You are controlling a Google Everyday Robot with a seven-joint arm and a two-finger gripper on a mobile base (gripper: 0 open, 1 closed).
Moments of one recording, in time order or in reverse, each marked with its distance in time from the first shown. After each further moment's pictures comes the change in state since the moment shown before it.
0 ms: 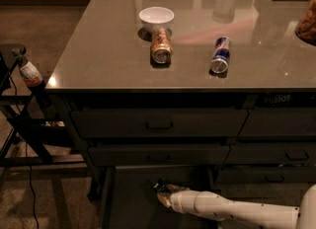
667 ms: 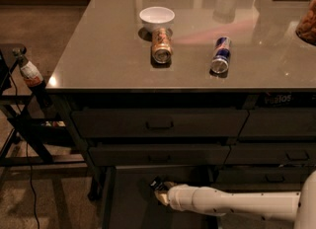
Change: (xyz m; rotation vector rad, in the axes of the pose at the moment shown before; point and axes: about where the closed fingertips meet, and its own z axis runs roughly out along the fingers) arm -0.028 0.023 -0.021 -0.002 0.032 -0.035
